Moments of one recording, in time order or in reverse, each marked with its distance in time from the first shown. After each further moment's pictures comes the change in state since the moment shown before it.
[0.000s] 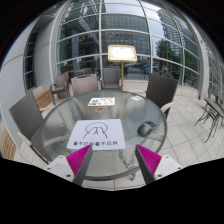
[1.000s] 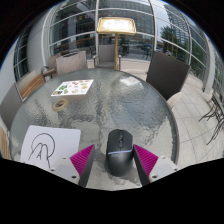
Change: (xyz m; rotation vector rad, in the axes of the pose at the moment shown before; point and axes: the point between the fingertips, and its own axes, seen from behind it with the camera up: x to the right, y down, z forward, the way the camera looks) arm 0.123 -0.025 0.269 -0.239 0.004 -0.030
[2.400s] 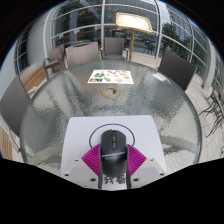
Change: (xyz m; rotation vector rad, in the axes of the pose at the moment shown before) arm -0.221 0.035 -0.032 -0.095 0.037 0.000
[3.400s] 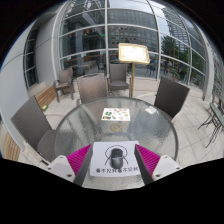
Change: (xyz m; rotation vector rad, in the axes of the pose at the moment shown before) arm -0.006 -0.093 -0.245 0.239 -0.067 0.006
